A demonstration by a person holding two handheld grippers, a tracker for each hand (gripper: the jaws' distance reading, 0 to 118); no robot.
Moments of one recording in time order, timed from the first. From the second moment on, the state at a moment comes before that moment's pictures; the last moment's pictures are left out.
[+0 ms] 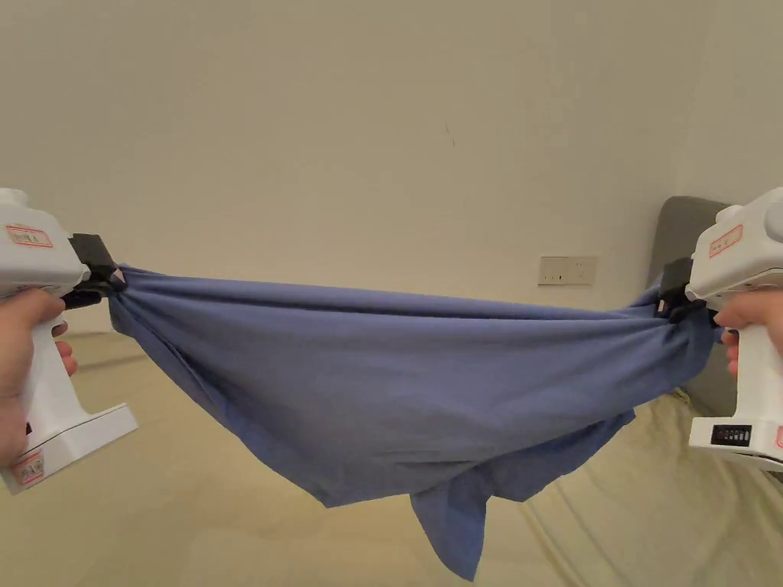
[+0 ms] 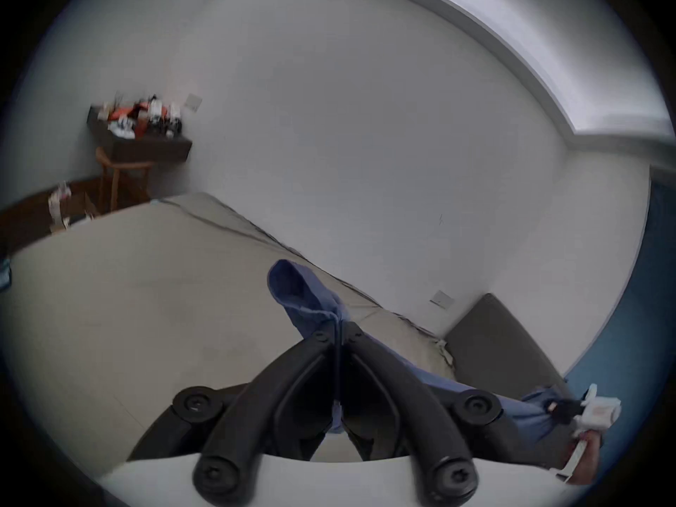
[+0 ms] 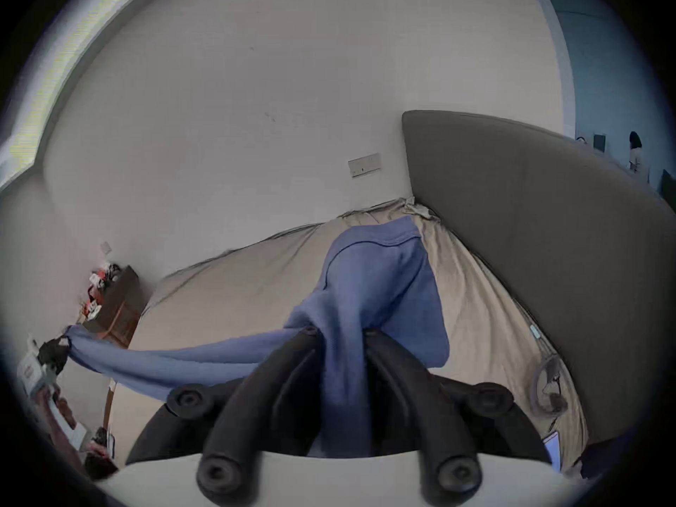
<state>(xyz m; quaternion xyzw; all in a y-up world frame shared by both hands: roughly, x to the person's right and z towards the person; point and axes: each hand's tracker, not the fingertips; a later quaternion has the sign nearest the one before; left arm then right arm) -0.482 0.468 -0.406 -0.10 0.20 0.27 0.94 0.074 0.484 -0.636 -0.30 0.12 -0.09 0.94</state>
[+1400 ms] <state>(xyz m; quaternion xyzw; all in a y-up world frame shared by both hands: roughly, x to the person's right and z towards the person) -0.398 0.058 -0.217 -0.47 0.17 0.20 0.84 0.188 0.049 -0.432 -0.54 0.10 -0.04 0.84</state>
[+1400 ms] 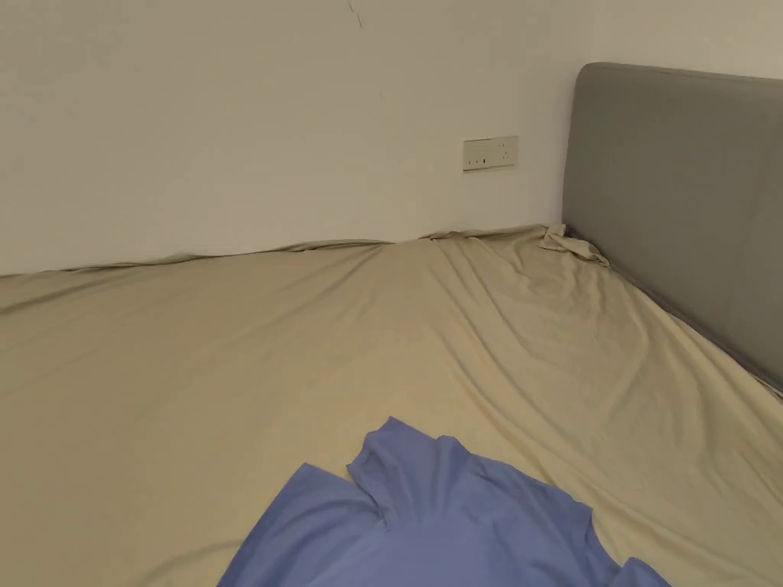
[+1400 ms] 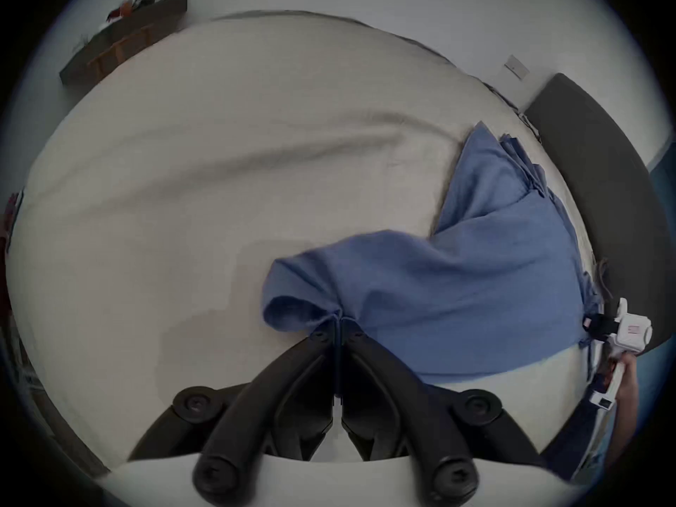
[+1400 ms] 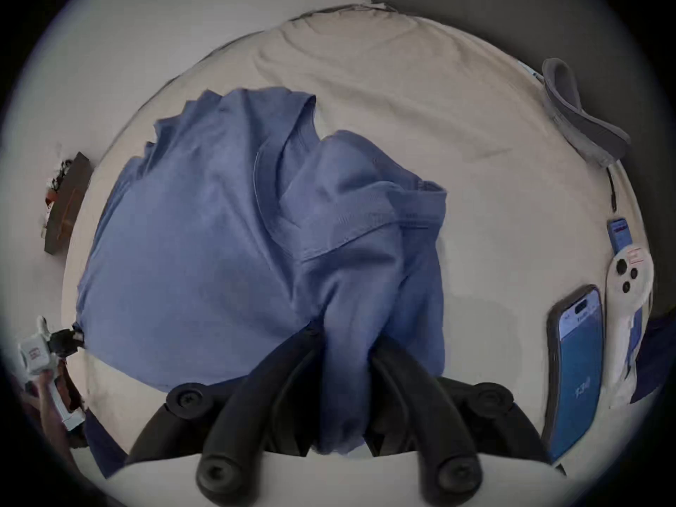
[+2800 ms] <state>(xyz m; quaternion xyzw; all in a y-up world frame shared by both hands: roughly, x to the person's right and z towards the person) -0.366 0.085 -0.217 -0.35 0.21 0.24 0.88 0.127 0.182 -0.433 -0.35 0.20 0.04 0.91</state>
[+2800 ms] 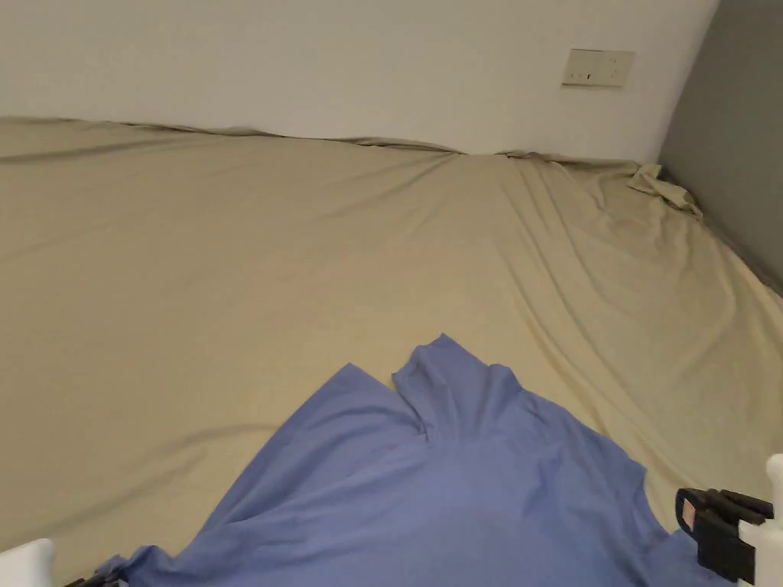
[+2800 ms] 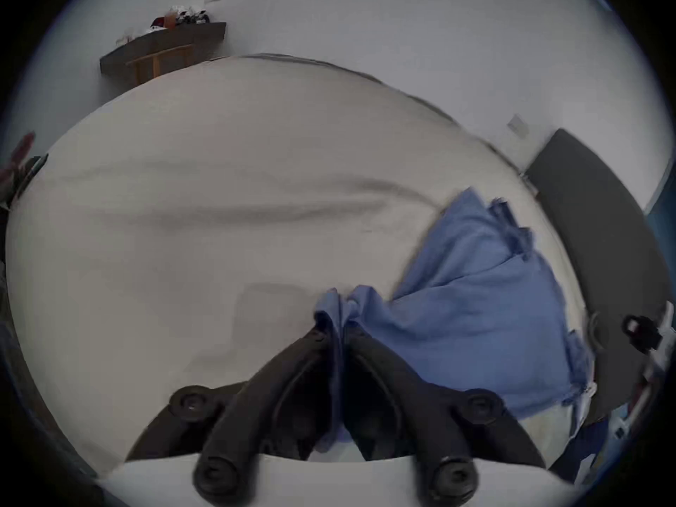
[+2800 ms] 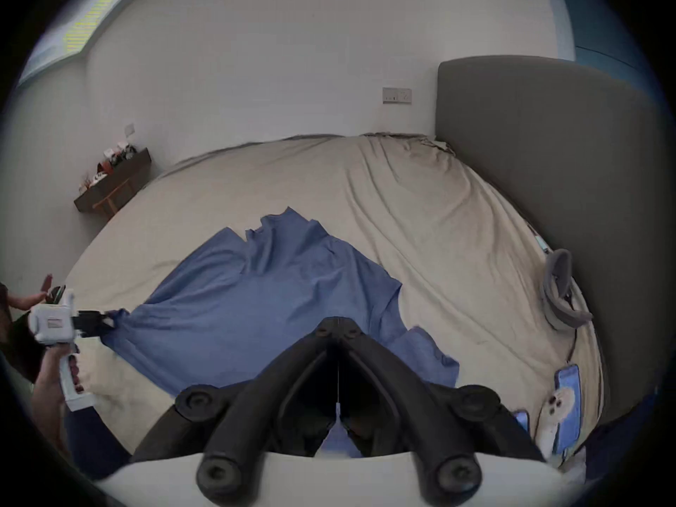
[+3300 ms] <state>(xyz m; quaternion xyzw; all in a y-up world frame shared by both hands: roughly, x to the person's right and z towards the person) -0.342 0.149 -0.210 -0.31 0.17 0.26 0.90 0.054 0.041 -0.644 -0.51 0.14 0.22 0.82</state>
